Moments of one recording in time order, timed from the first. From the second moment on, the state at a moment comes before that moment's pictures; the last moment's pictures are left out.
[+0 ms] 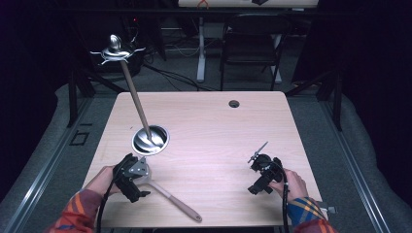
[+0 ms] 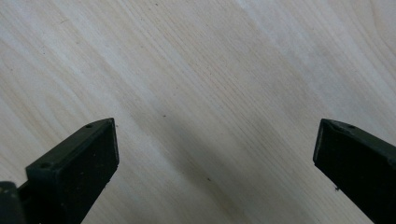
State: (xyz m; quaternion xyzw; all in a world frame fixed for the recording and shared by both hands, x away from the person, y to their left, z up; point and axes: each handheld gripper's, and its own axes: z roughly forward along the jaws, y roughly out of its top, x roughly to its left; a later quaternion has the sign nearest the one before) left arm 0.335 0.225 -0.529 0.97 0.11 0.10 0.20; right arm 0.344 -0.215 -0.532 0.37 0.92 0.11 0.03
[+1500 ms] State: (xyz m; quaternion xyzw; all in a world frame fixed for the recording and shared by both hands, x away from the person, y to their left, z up) left arm 0.342 0.201 -0.550 0.97 0.10 0.00 0.21; right arm 0.343 -0.212 -0.535 0.37 0.92 0.10 0.02
